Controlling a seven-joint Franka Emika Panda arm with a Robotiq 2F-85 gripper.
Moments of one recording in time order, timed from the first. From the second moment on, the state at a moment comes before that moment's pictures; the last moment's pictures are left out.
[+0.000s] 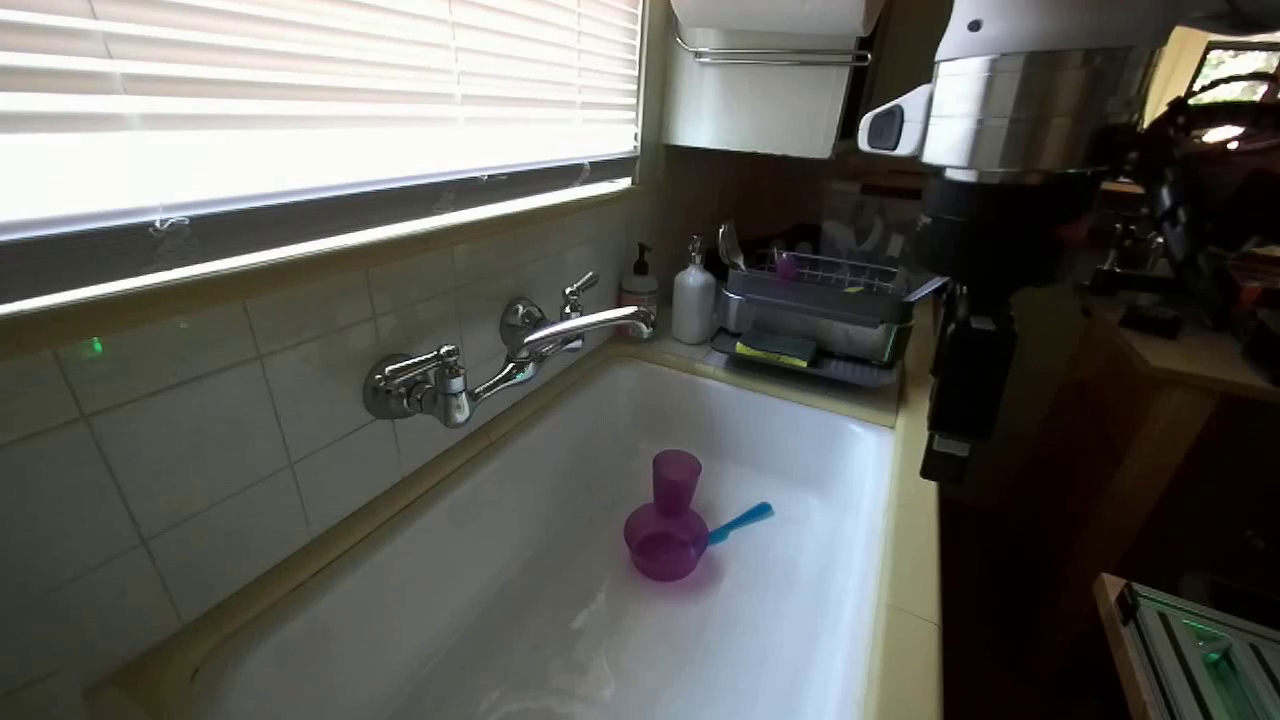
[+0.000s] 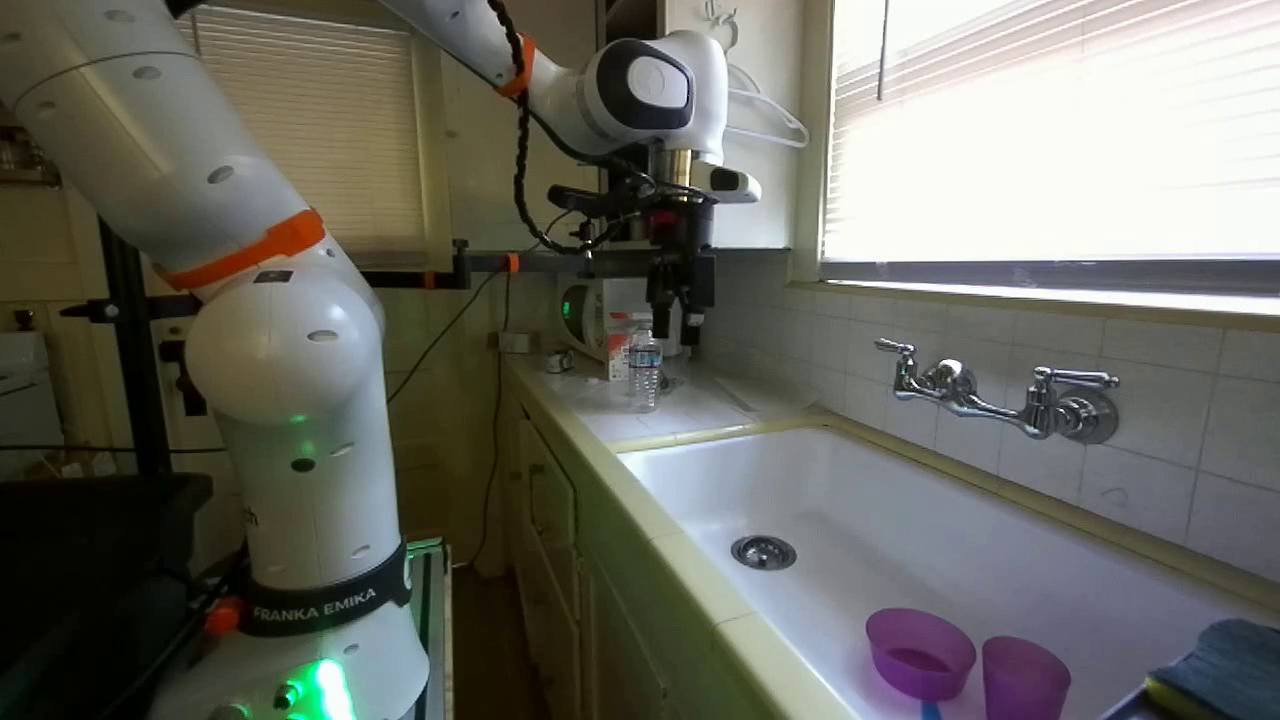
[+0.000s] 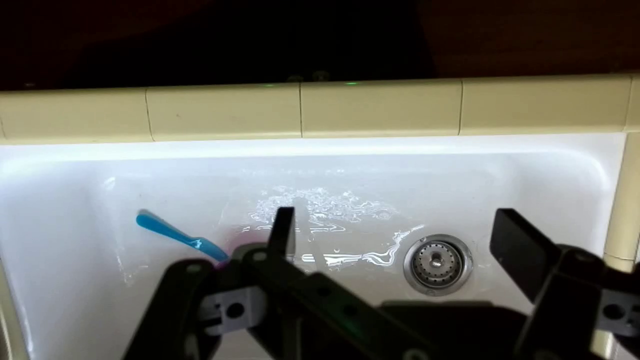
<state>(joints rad) 0.06 -0.51 0.17 -2.49 0.03 1.91 0.20</state>
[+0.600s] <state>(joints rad) 0.06 -0.51 0.16 -2.49 0.03 1.91 0.21</state>
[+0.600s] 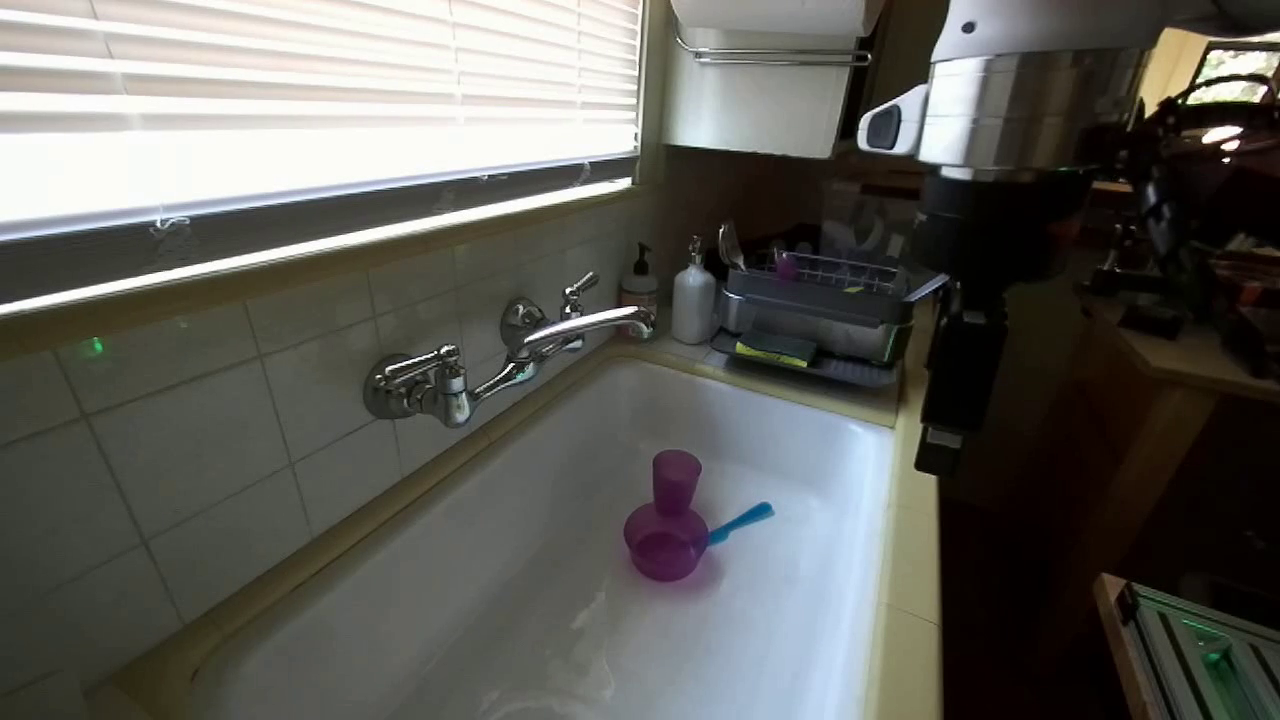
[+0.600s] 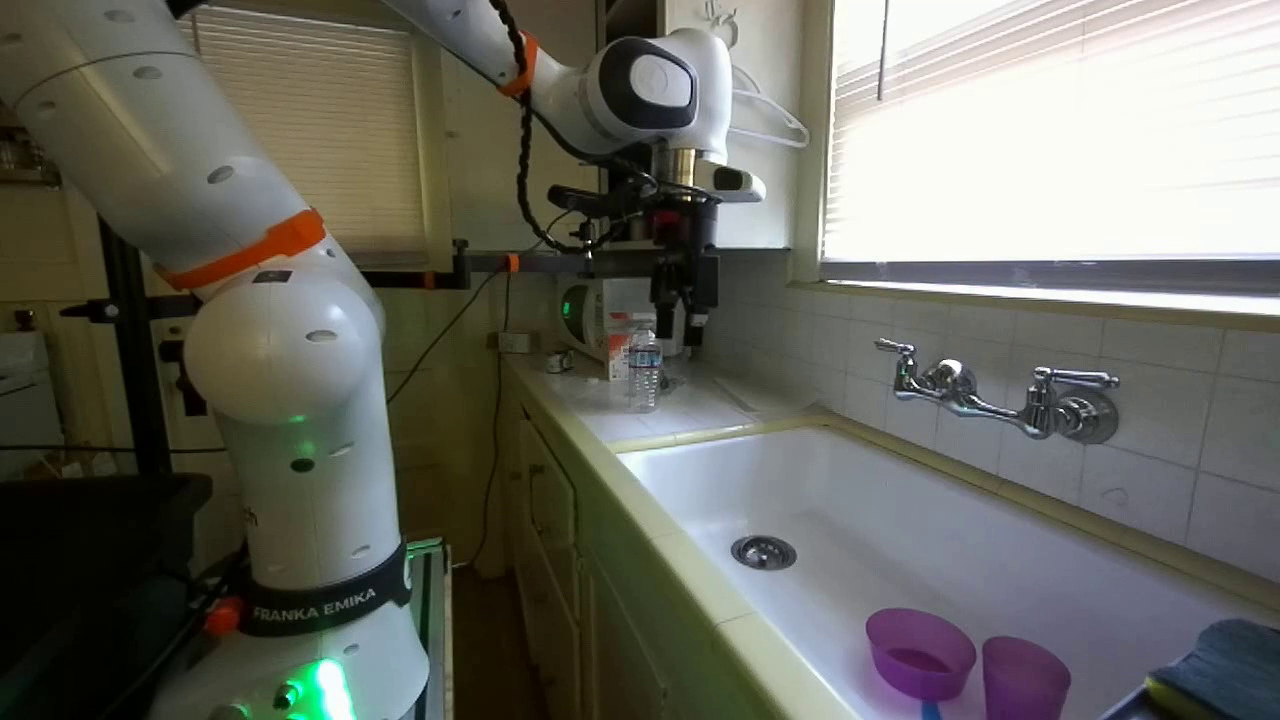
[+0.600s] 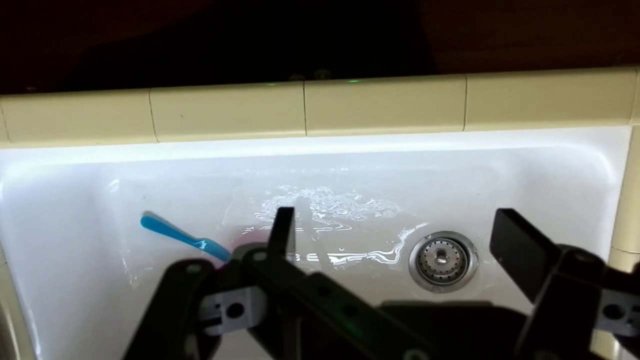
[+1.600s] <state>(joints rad) 0.01 -0.37 0.03 -2.42 0.02 2.24 0.09</state>
